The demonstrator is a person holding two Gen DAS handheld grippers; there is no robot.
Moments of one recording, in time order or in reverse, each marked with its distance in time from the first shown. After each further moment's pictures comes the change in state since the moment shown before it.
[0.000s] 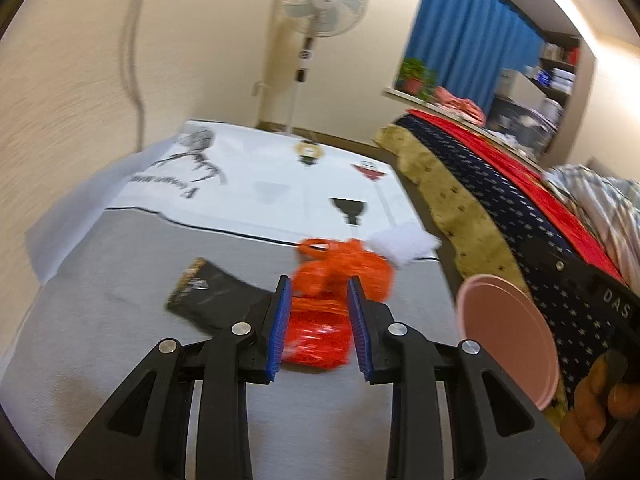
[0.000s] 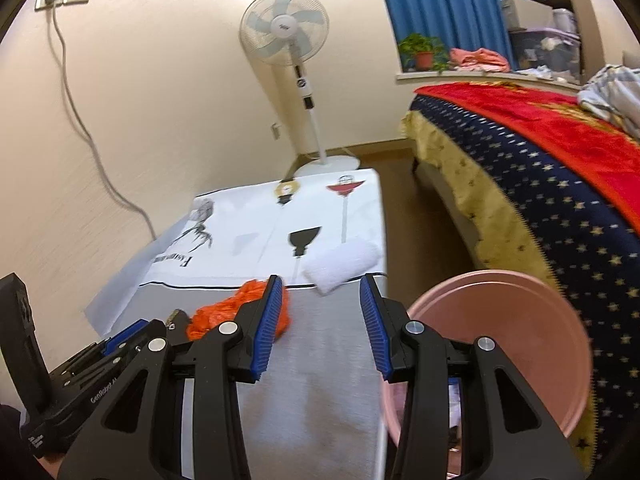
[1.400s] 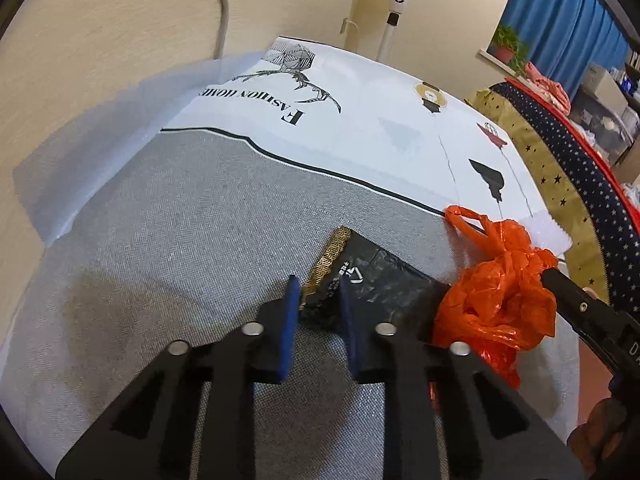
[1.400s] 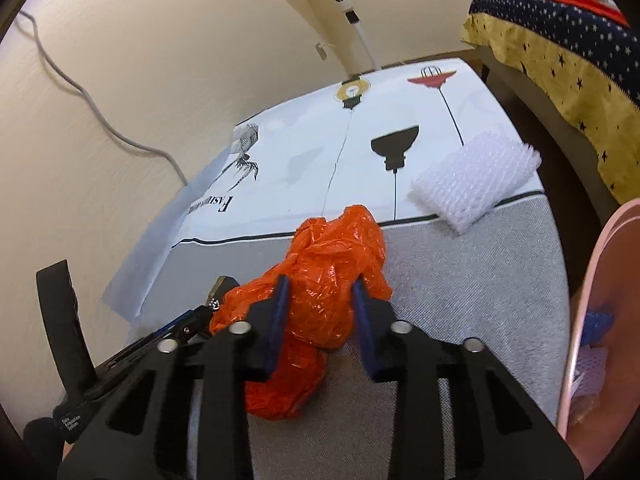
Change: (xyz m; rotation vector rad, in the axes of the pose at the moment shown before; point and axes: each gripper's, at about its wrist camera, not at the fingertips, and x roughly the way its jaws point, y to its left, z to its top) left arm 0.084 0.086 -0.003 -0.154 0.220 0.199; right arm 0.131 0.041 -0.031 0.090 0.258 0.230
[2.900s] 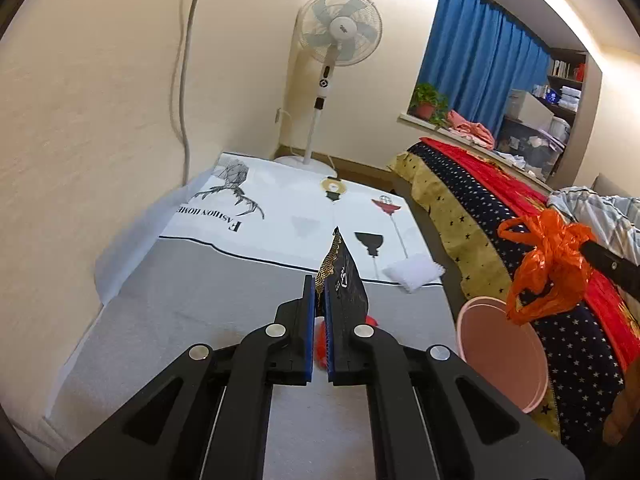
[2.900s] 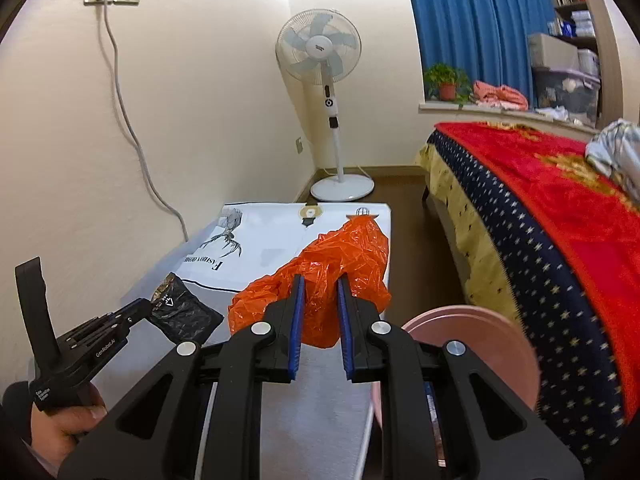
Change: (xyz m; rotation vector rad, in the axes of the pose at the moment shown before) left arm -0.164 -0.036 -0.018 0.141 -0.295 -0.176; right arm -0.236 0.039 0.005 -0.230 -0.286 -0.234
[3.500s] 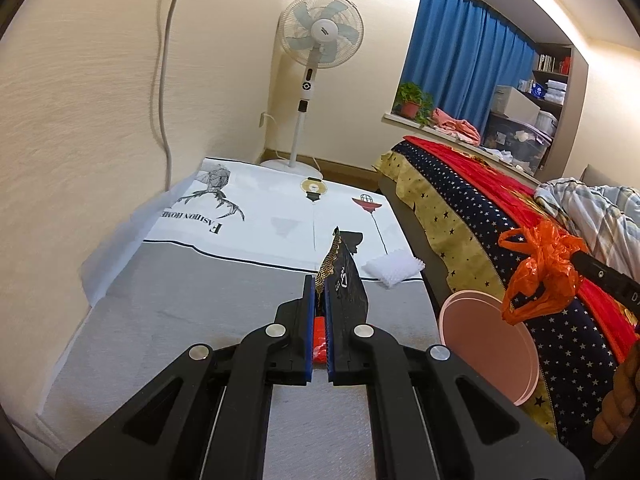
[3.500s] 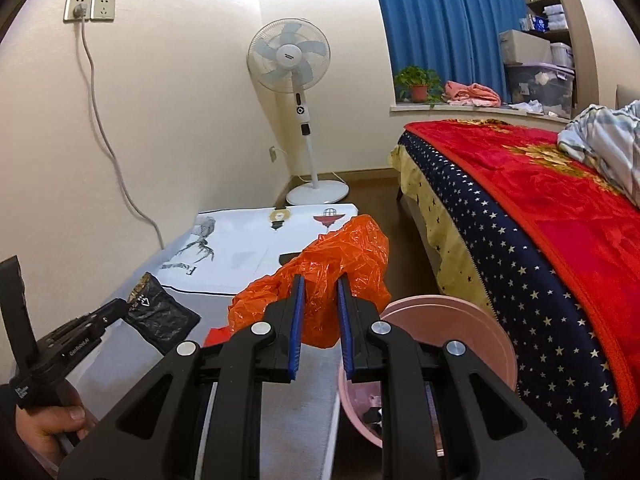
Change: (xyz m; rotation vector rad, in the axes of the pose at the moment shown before) left arm -0.004 -0.021 -0.007 0.032 -0.008 -0.035; right arm -0.010 -0.032 -0.021 0.059 -0.030 -0.080
